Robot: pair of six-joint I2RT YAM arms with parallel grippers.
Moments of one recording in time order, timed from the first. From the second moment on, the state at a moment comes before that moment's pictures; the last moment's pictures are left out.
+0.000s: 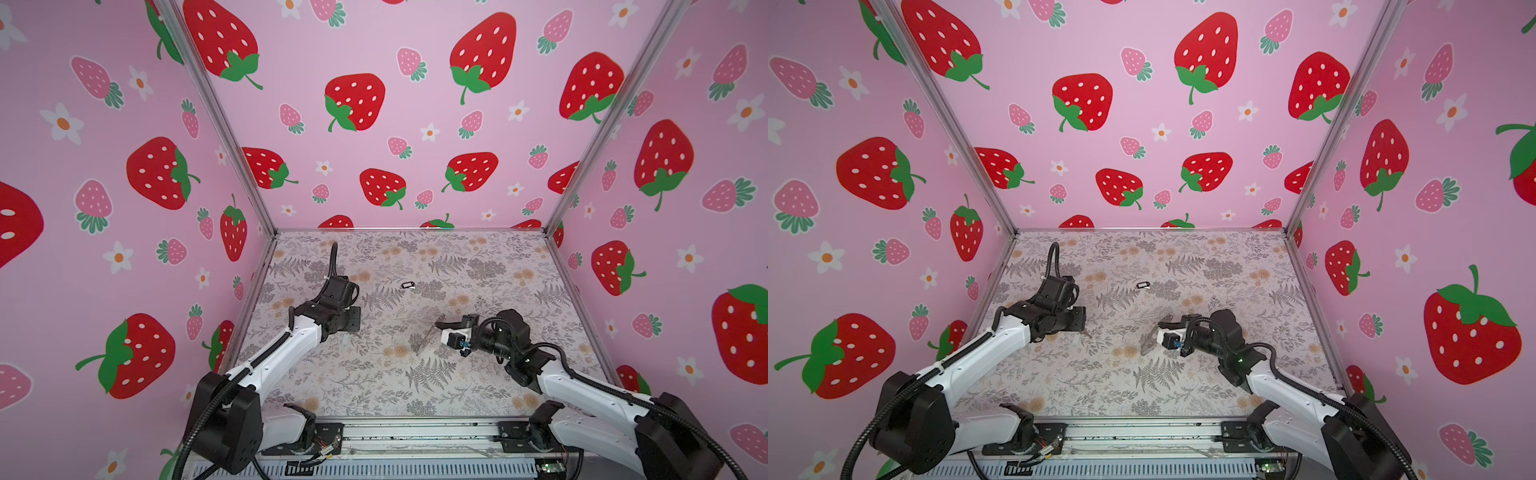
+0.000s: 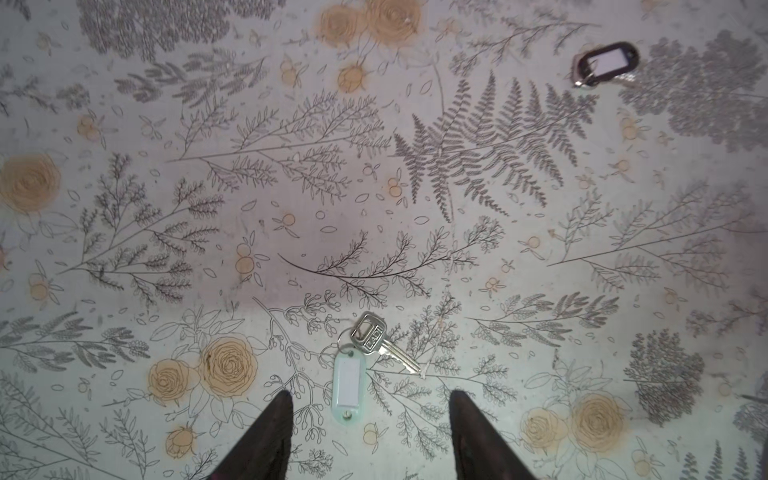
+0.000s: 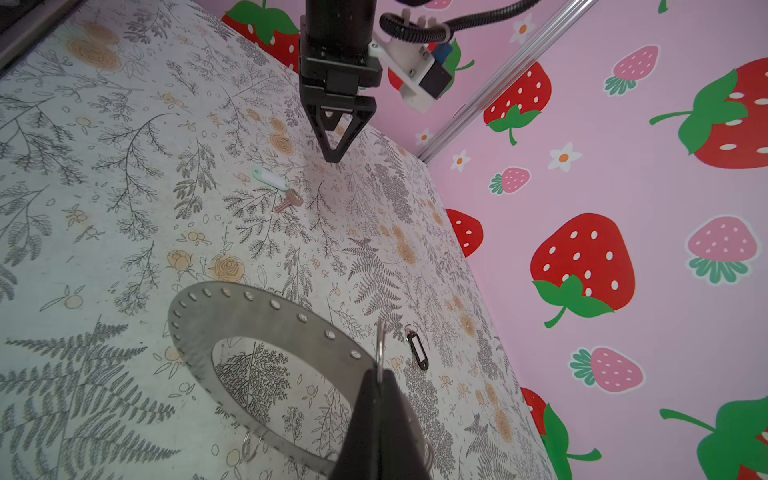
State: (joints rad) left arm -0.36 1.30 0.86 -0.63 -0.12 -0.31; right arm 0.72 1.05 0.37 0.46 -0.47 -0.87
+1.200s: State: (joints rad) left arm -0.47 1.51 0.79 -0.48 0.01 -0.58; right arm 0.73 1.03 0.34 0.47 -0.52 -0.86
